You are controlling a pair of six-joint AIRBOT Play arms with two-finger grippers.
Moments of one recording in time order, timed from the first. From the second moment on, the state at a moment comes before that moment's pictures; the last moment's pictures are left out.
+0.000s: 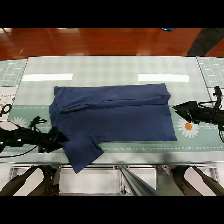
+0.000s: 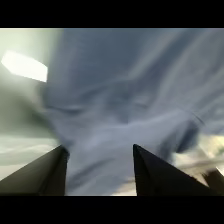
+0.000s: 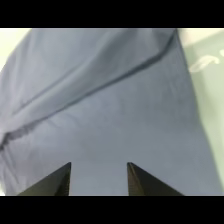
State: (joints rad) left arm 0.38 -1.01 0.33 0.96 -1.26 -1.50; right arm -0.59 -1.01 0.57 -0.60 1.19 1.06
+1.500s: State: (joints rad) left arm 0.29 -1.02 0.41 0.86 -1.14 -1.41; right arm -0.46 -1.31 0.62 -0.94 1.30 1.20
